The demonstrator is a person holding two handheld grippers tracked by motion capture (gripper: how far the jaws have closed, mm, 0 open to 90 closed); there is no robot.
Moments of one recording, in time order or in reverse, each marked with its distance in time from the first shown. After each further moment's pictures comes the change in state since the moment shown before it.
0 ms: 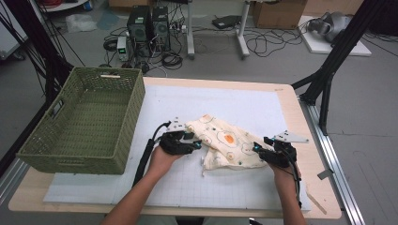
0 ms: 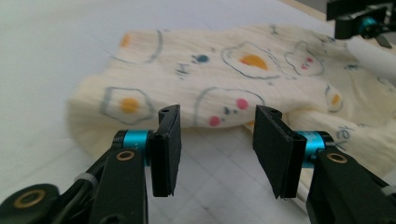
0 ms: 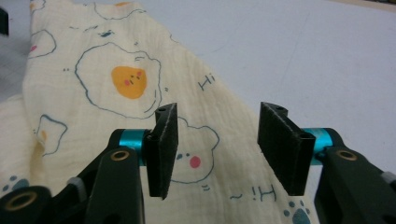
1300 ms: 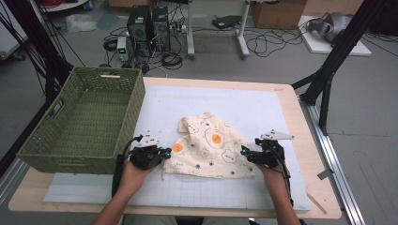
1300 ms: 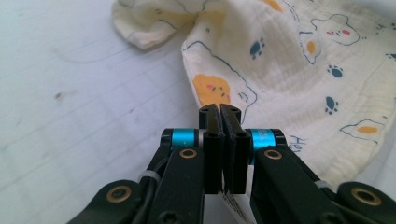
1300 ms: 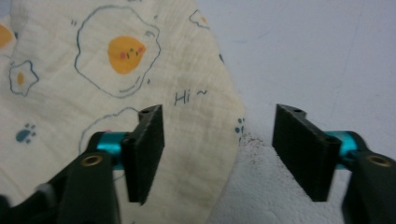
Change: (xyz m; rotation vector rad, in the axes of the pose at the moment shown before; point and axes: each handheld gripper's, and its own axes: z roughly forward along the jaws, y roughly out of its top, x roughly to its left) left arm 0.014 -0.051 -0.088 0.056 0.149 -0.023; right arm 0.027 0.007 0.020 0.087 0.056 -0.004
